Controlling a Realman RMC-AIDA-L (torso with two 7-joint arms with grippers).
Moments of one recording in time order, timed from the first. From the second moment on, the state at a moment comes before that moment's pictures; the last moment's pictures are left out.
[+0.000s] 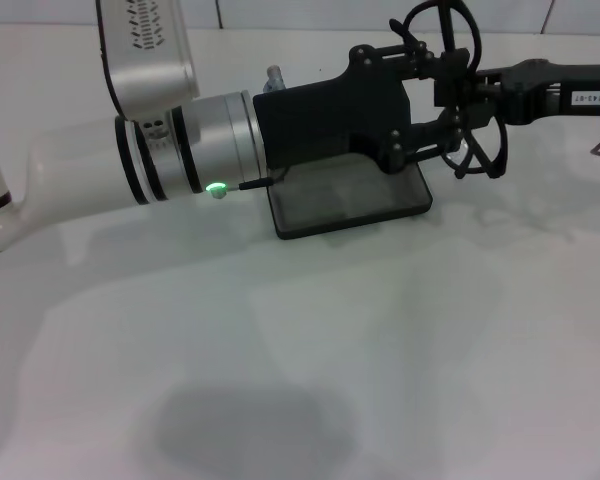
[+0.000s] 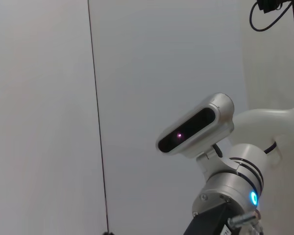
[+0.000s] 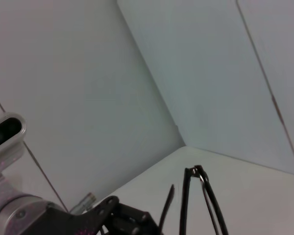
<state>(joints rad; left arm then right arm) -0.77 -2.10 1.36 0.32 1.08 1.39 -0.84 0.75 1.92 -0.96 -0.55 -1.69 -1.44 1.73</state>
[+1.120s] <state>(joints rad) -0.59 -2.09 0.99 0.32 0.96 1.23 -0.83 0.79 2.02 -1.57 -1.09 -2.32 -1.16 1.94</state>
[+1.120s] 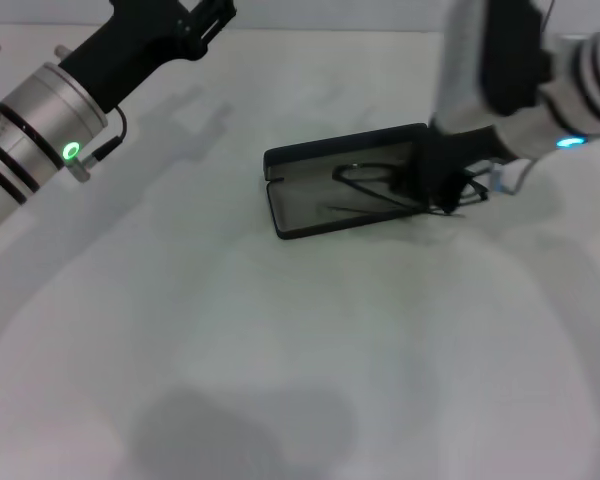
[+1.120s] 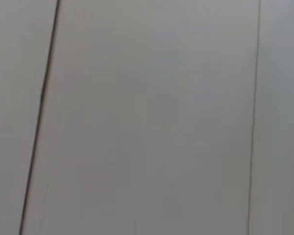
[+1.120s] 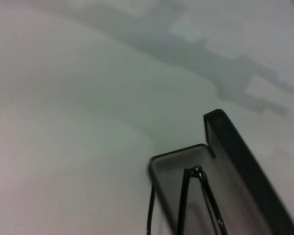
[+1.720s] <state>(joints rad) -0.60 -2.09 1.00 0.30 0.96 1.19 -0.84 0.80 2.03 -1.84 -1.07 -2.40 -0.83 2.00</state>
